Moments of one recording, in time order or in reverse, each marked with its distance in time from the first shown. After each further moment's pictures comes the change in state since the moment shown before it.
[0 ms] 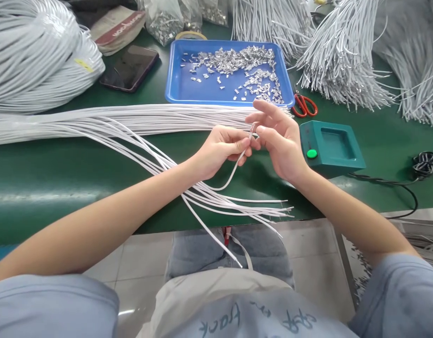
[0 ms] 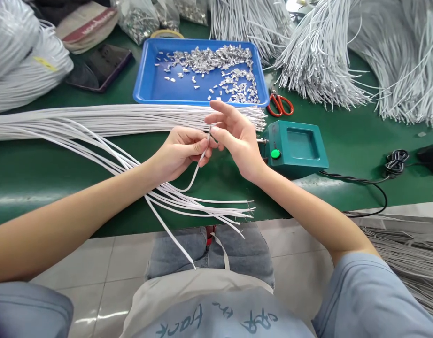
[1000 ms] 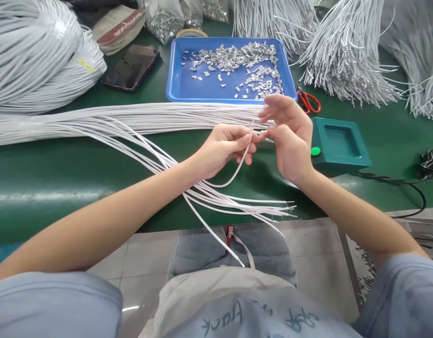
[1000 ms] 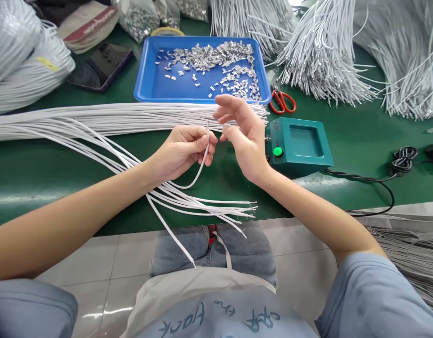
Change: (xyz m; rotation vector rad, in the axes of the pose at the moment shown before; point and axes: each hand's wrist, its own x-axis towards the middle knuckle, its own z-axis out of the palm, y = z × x) left_hand -0.001 0.002 0.003 -0.006 -0.006 -0.017; right_hand -0.006 -0.006 0.002 0.017 0.132 -0.144
